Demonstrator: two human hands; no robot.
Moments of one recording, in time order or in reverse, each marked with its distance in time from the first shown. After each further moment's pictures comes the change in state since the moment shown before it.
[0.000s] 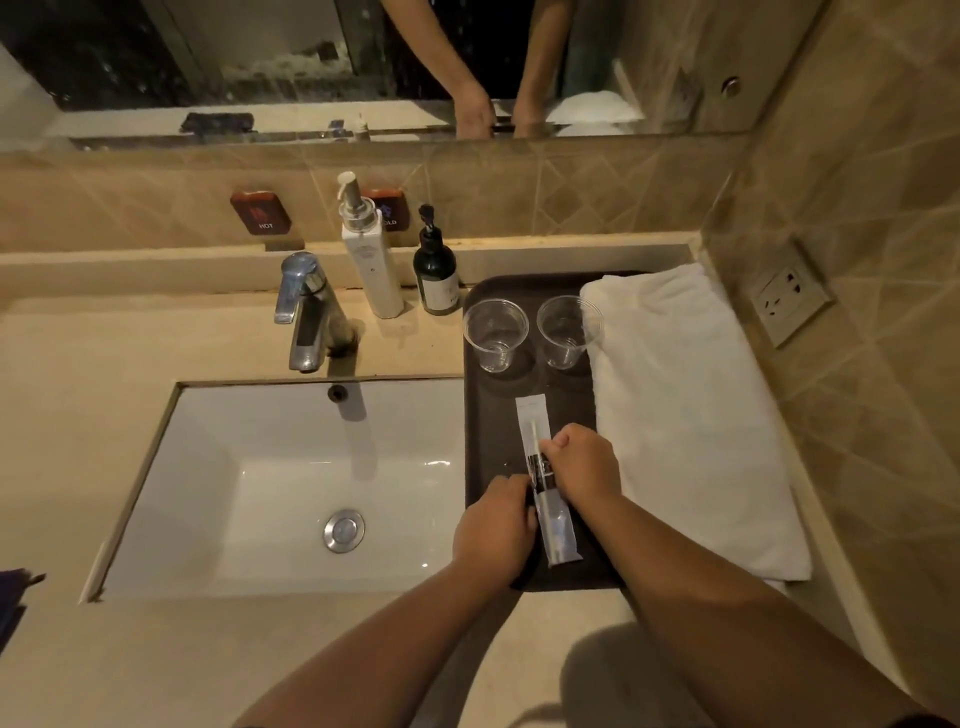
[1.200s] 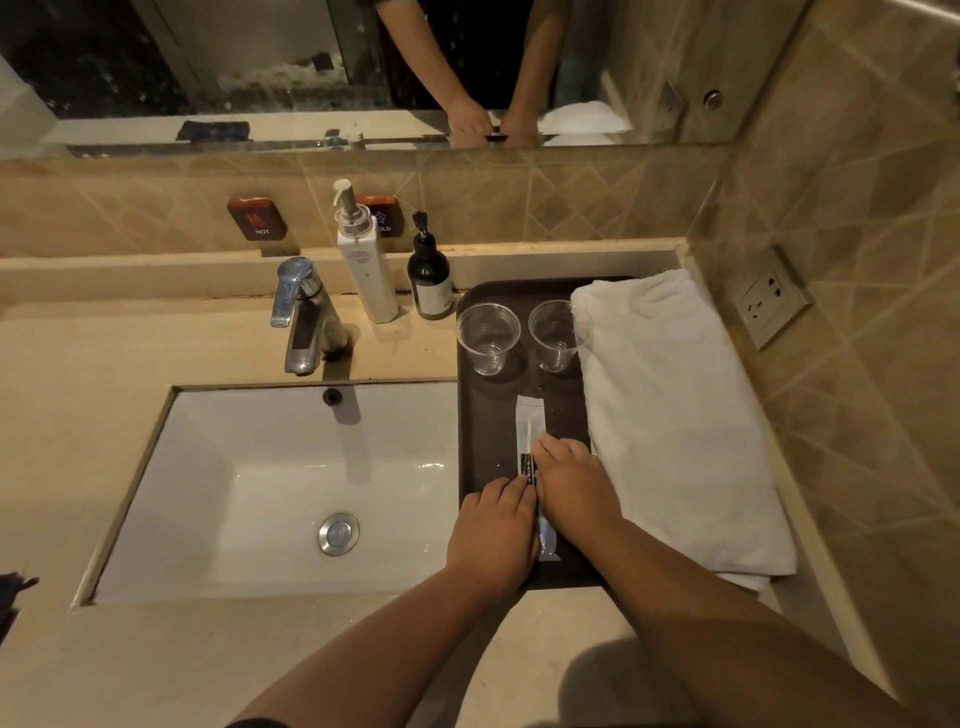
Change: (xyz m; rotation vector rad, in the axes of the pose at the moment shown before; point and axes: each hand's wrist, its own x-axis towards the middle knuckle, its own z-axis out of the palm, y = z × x) left_hand -0.007 -0.011 0.014 0.476 -0.036 0.276; right_hand -0.015 0.024 0.006 -0.606 -0.084 -0.502
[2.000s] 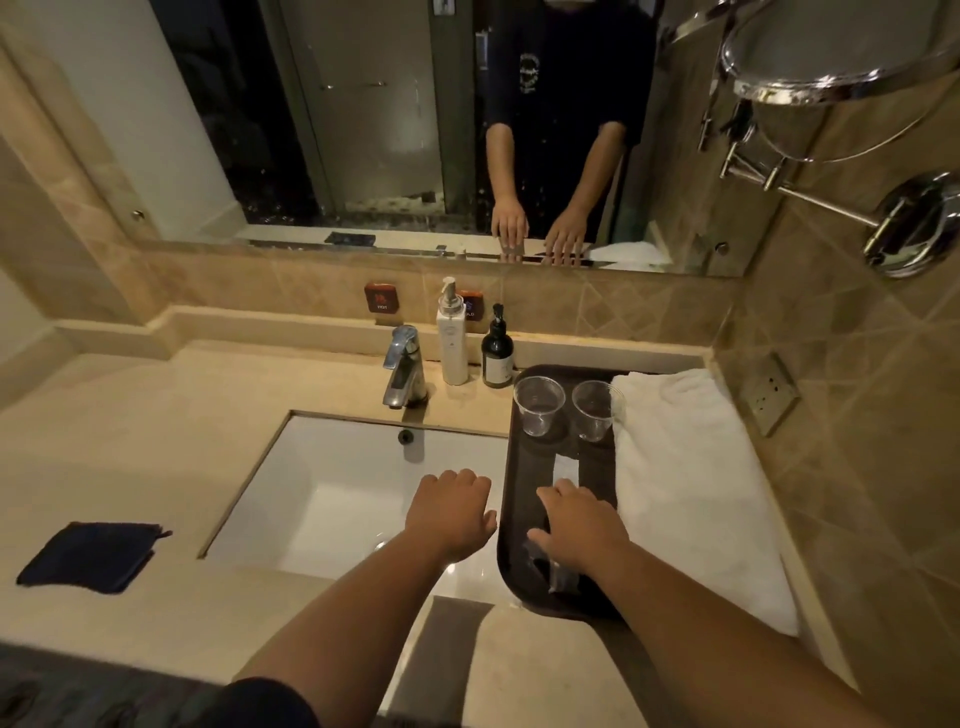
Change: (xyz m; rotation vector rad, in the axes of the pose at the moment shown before) left_hand -0.043 -0.061 -0.093 0.205 0.136 -0.279; right_hand -0.027 -0.044 -0.063 -0.045 -0.130 -0.103
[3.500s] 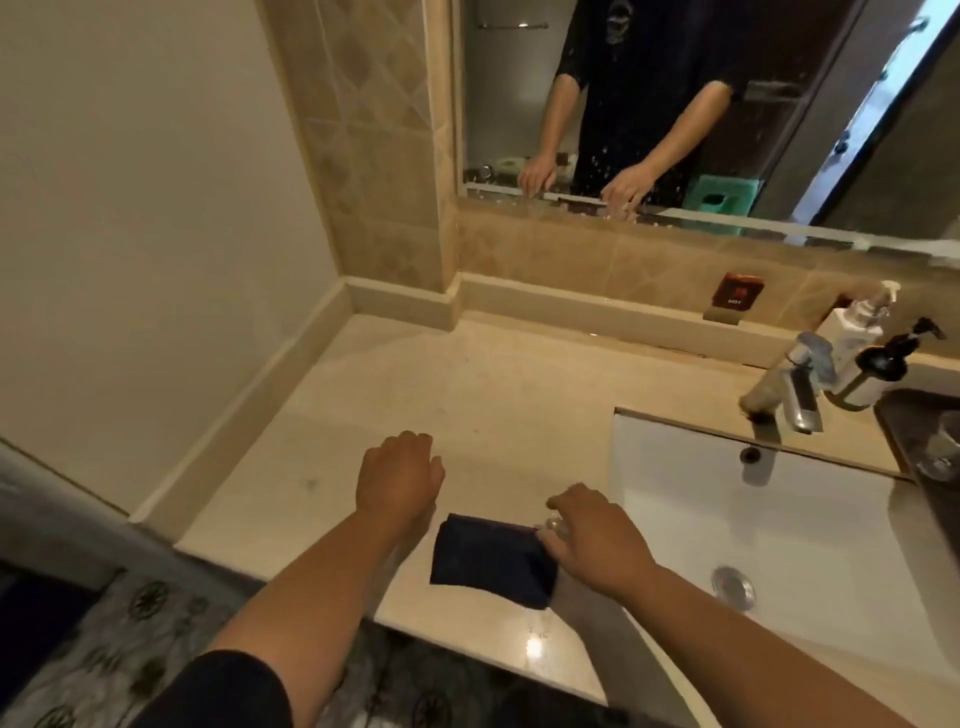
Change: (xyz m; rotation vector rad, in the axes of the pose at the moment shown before) left_hand -0.147 -0.612 0.027 -0.112 0.050 -0.388; right_hand 0.112 -0.538 0.059 0.137 0.073 -0.222
